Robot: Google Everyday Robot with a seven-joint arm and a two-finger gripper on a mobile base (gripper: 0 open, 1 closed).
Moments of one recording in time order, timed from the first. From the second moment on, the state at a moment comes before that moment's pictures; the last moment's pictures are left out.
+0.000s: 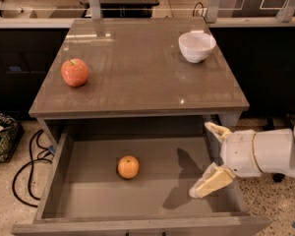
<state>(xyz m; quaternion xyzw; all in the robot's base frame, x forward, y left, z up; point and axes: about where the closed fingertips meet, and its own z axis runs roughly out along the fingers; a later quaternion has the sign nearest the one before) 0.425 -0.135 0.755 -0.53 0.73 0.19 0.38</state>
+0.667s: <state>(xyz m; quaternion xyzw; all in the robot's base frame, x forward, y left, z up) 0.429 -0.098 0.711 -0.52 0.73 0.22 0.38</state>
